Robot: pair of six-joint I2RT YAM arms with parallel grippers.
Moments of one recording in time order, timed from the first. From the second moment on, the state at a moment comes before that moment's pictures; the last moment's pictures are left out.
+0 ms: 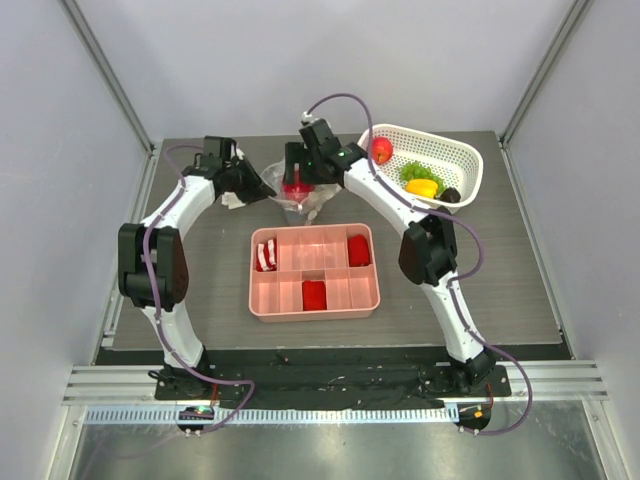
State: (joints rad) left arm -0.15 1.86 1.47 -0.44 0.41 -0.79; right arm 0.65 2.38 2.31 -0.67 0.05 0.47
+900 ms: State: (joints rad) left arm -0.24 1.91 1.55 -0.54 0.31 -0.73; right arm 0.62 2.22 2.28 -0.72 -0.08 0.51
